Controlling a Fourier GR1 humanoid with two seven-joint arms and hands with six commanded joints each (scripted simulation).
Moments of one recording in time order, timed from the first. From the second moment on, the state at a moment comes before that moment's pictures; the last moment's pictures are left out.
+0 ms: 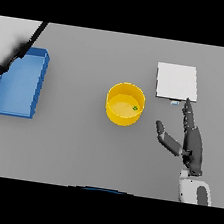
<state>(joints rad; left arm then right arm) -1.62 0.44 -0.85 -0.39 -0.75 -0.23 0.07 0.11 -0.04 0.09 -1.68 0.21 -0.06 -0.11</state>
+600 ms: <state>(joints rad) -1.12 0.71 -0.48 -0.67 -0.18 0.14 0.33 0.10 -0.08 0.09 -1.66 0.22 -0.04 -0.14</state>
